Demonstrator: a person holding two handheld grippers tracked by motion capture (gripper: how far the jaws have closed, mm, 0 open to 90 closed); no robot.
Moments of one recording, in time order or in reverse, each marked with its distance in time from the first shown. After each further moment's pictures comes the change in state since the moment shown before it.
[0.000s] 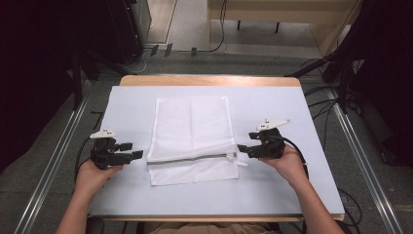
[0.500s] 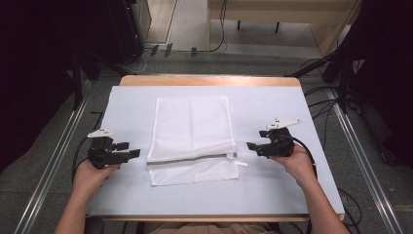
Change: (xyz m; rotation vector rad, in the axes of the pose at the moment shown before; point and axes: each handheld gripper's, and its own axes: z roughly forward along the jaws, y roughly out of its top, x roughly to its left) left arm 0.005 -0.001 -0.002 0.003 0.037 -0.025; right arm -0.022 -0.012 -0.008 0.000 -0.059 0.016
